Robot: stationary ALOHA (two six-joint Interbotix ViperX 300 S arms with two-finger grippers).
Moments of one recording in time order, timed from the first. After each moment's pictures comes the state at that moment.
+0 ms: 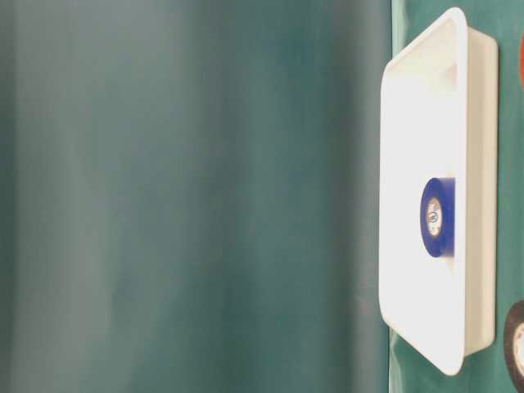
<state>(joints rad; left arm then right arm) 0.05 -0.85 1.17 -0.01 0.02 0.06 0.32 -0.47 0.90 -0.02 -0.01 0.09</state>
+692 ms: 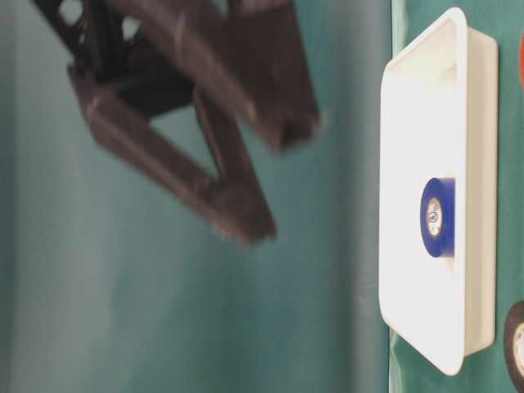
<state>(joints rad) 0.05 -0.85 1.17 0.00 0.03 0.06 0.34 -0.09 0.54 -0.02 -0.07 0.09</state>
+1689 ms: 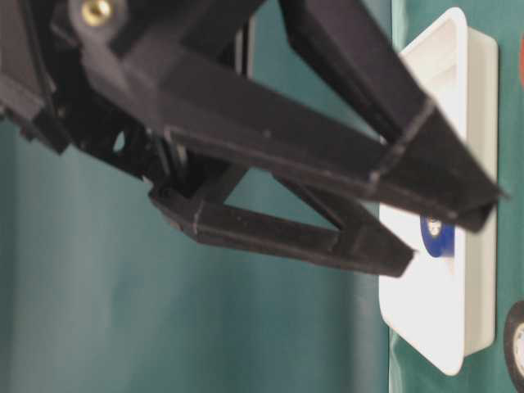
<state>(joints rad) 0.05 -0.85 1.17 -0.01 0.05 0.06 0.32 0.11 0.16 -0.02 0.67 0.21</state>
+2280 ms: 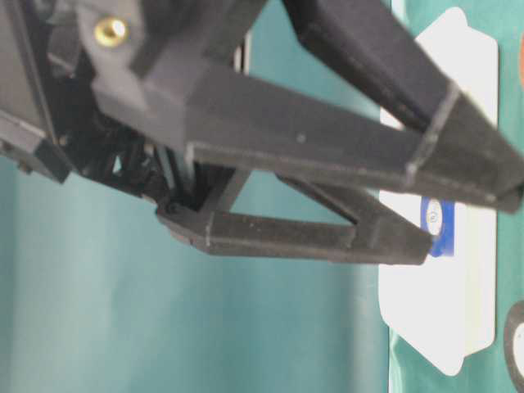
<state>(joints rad) 0.05 -0.85 1.17 -0.01 0.06 0.06 0.33 0.15 0.08 -0.02 0.81 0.21</state>
